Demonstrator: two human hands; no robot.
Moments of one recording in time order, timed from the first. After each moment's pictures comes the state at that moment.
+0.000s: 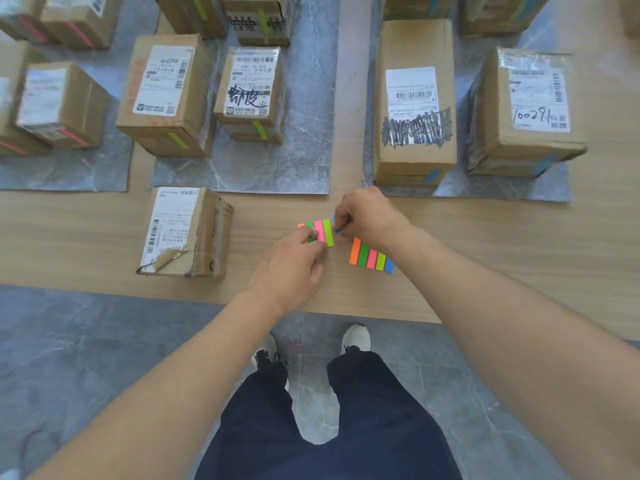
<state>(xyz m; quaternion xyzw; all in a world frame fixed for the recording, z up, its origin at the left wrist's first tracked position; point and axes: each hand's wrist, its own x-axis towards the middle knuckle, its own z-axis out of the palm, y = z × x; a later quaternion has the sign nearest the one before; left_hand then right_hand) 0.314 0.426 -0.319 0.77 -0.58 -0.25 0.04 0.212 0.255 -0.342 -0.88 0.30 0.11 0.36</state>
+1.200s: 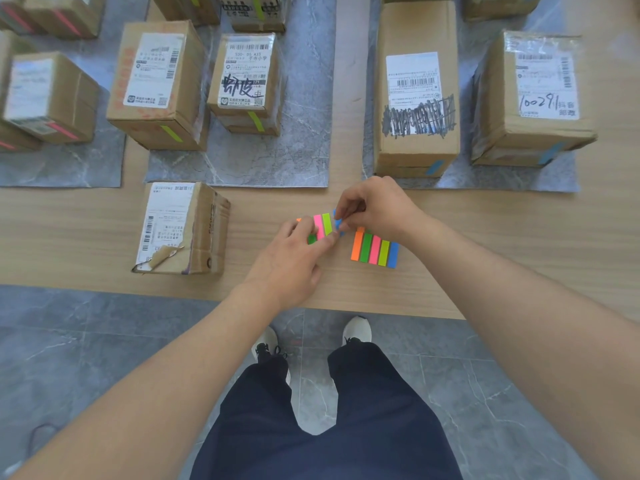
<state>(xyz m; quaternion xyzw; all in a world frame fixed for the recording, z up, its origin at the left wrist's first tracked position) 0.322 0.427 -0.336 0.73 -0.65 -0.19 -0.01 0.191 0.248 -0.345 -0.84 0.30 0.03 0.45</state>
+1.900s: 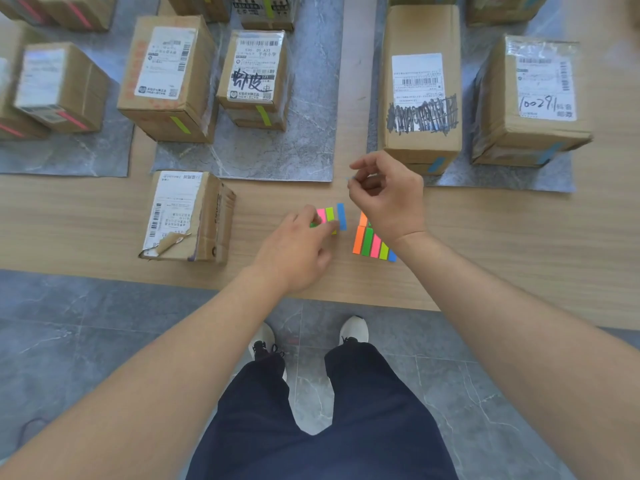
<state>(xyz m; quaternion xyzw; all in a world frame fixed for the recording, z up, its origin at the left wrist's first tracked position) 0.316 0.418 -0.325 0.76 -0.62 -0.22 0.01 0.192 0.284 -0.335 -0.73 0.41 -0.32 0.45</state>
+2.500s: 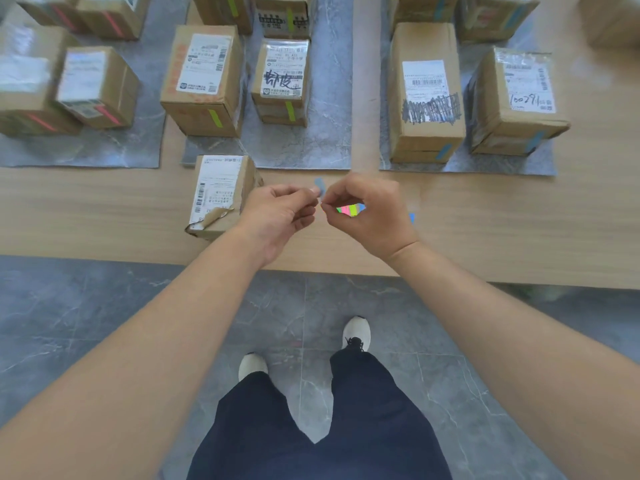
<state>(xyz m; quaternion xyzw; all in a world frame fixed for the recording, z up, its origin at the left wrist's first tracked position) 0.355 0.460 -0.252 0.66 -0.08 -0.53 0.53 0.208 0.376 -0.283 -0.83 0.23 -0.34 0.37</state>
